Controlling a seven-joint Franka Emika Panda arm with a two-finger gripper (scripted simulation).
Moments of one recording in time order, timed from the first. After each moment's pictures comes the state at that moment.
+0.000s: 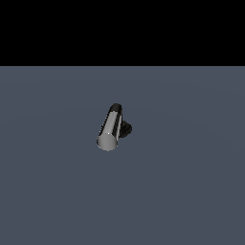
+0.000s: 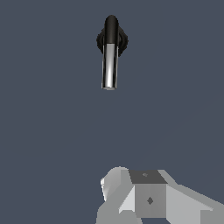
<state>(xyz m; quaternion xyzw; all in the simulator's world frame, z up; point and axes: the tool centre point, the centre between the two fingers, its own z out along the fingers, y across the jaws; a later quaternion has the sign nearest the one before) -0.258 0.002 0.471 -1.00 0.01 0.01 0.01</state>
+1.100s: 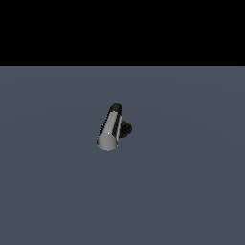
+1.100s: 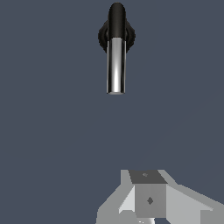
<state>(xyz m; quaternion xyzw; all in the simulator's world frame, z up) -0.230 0.031 0.391 -1.00 0.02 0.01 0.01</state>
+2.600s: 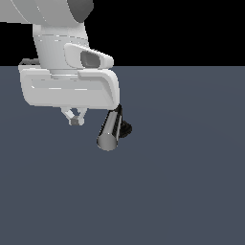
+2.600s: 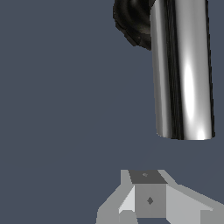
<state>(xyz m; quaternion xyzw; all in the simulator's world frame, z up) -0.141 0.108 0.175 -1.00 0.06 0.00 0.01</state>
